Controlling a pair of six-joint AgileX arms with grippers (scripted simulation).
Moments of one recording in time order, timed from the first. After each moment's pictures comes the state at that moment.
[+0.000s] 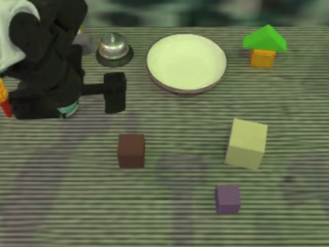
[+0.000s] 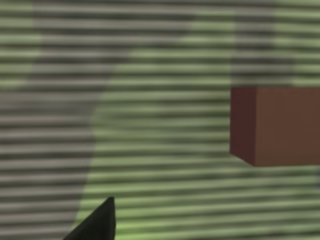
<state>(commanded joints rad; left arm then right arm) -0.40 1.63 1.26 -0.87 0.01 -0.39 0.15 0.44 0.27 -0.26 -0.05 -0.23</state>
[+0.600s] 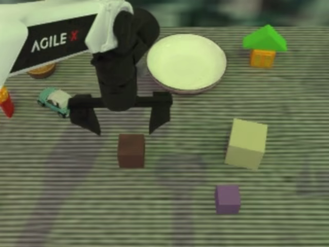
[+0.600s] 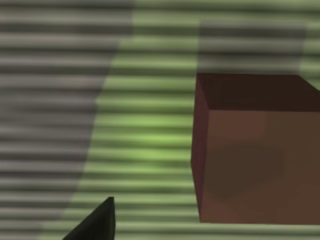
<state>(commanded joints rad) -0.52 2.13 1.66 -1.10 0.00 -0.51 0.01 0.00 0.00 0.00 0.00 0.00</state>
